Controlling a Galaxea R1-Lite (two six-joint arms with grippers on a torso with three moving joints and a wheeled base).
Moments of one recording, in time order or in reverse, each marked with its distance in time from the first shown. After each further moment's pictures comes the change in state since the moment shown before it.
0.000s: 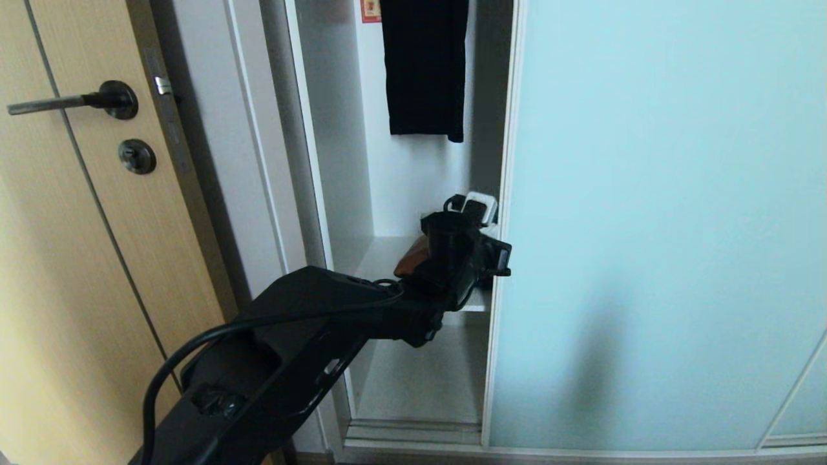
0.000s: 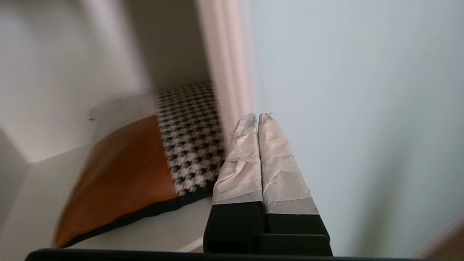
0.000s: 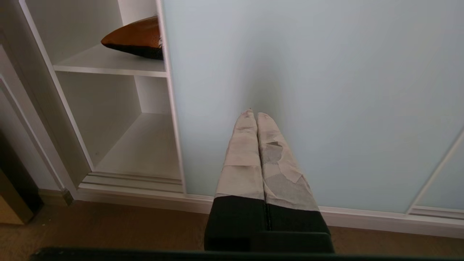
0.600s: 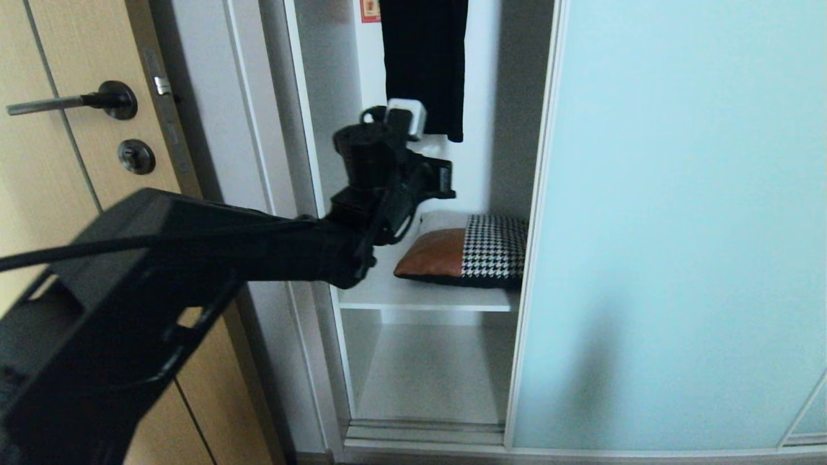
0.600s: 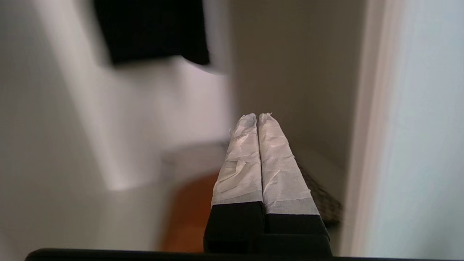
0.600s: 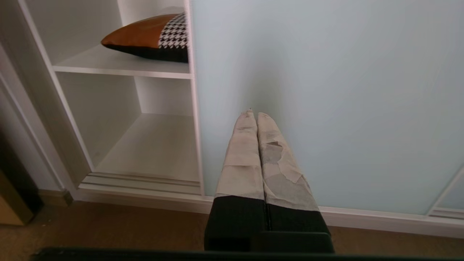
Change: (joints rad) left arm 0.148 -0.341 0.203 -0.007 0.030 0.004; right arm 0.000 0.000 0.000 0.000 0.000 0.000
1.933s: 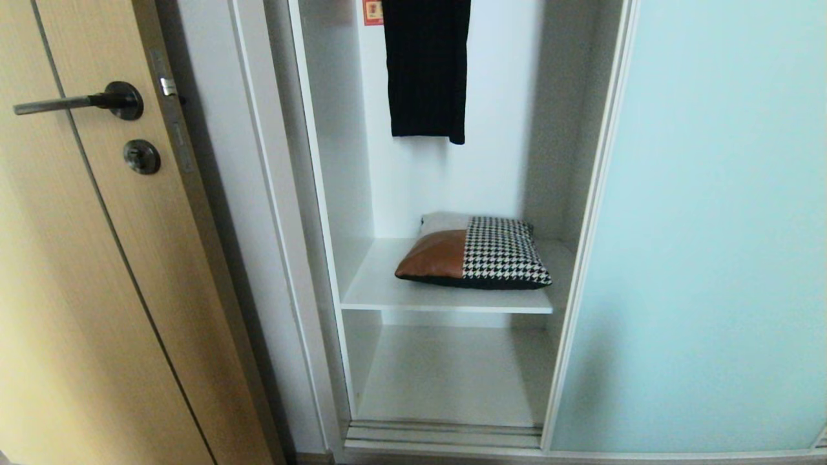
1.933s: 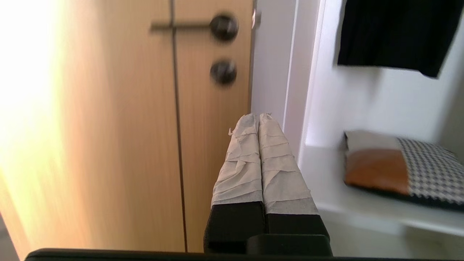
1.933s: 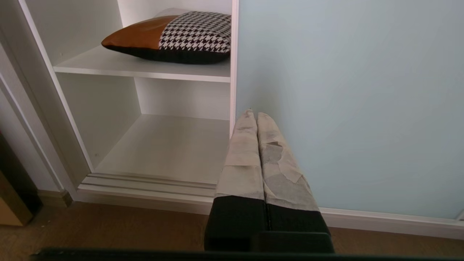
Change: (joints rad) left arm 0.520 -1.617 1.111 0.520 0.019 -0.057; right arm 0.000 0.000 0.000 0.000 0.000 0.000
